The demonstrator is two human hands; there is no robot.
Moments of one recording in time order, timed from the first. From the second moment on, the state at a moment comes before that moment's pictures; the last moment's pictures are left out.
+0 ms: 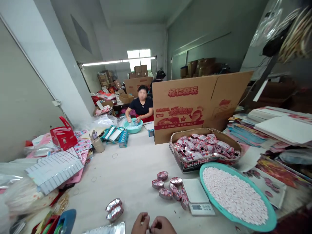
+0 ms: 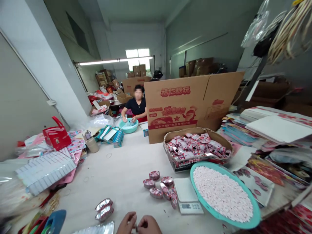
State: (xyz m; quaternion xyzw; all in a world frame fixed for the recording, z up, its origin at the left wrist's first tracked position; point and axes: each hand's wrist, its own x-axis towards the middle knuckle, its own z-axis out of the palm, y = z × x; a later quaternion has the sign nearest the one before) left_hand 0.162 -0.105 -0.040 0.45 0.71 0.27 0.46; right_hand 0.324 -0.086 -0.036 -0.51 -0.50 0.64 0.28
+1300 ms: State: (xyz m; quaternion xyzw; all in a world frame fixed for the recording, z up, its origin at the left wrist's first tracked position) left_hand 0.186 -0.124 -0.010 0.27 0.67 0.33 0.60; right_hand 0.357 -0.091 -0.028 -0.48 -0.43 0.71 0.28
